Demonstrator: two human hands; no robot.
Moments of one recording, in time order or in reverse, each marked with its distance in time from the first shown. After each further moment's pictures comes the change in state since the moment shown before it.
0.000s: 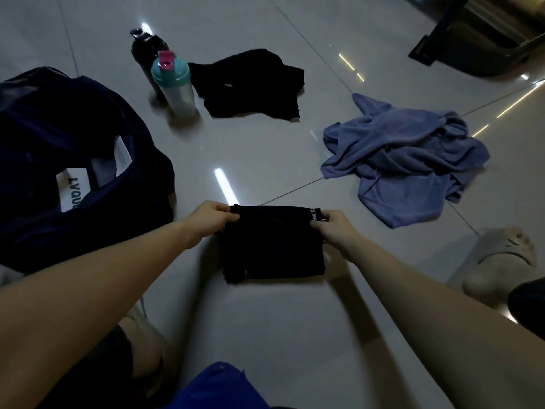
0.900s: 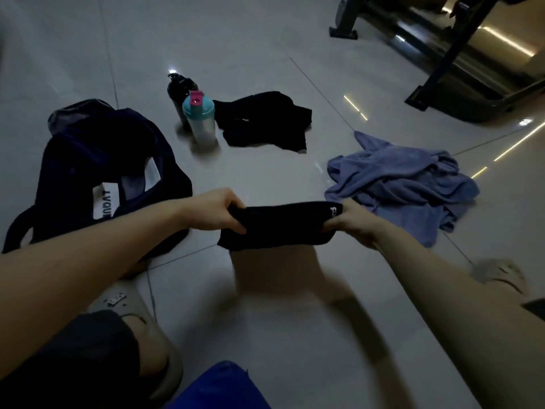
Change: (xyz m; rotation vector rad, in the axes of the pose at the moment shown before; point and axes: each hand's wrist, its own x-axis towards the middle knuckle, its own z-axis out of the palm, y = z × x) left_hand -0.097 0.091 -0.047 0.622 -0.196 0.380; right_hand -0.036 -0.084 -0.052 -0.097 -0.302 -0.263
